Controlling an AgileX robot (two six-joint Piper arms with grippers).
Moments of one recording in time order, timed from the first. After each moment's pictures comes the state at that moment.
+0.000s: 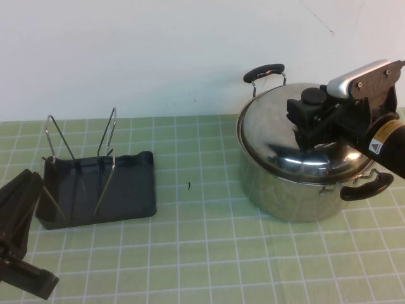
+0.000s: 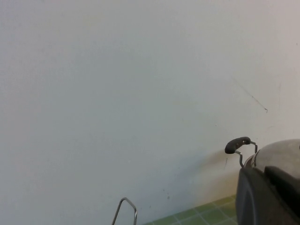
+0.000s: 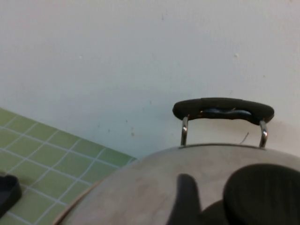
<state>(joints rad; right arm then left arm) 0.27 1.78 -0.89 -0.39 -0.66 0.27 -0.09 0.61 -0.18 0.56 -0.64 -0.53</state>
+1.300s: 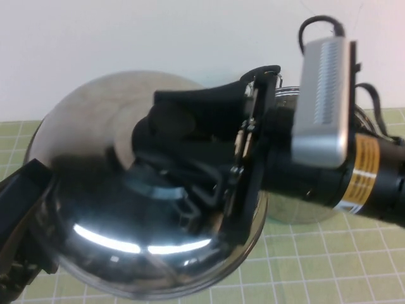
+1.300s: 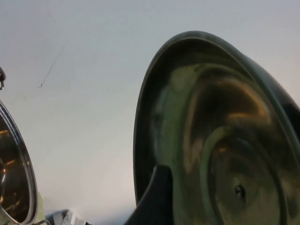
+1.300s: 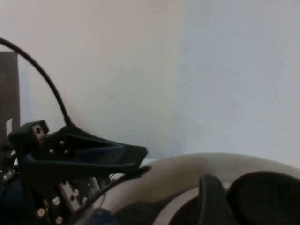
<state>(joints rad) 0.74 1.42 -0.92 -0.84 -0.85 0.64 -0.09 0.61 -0.18 0.73 -0.91 -2.07</state>
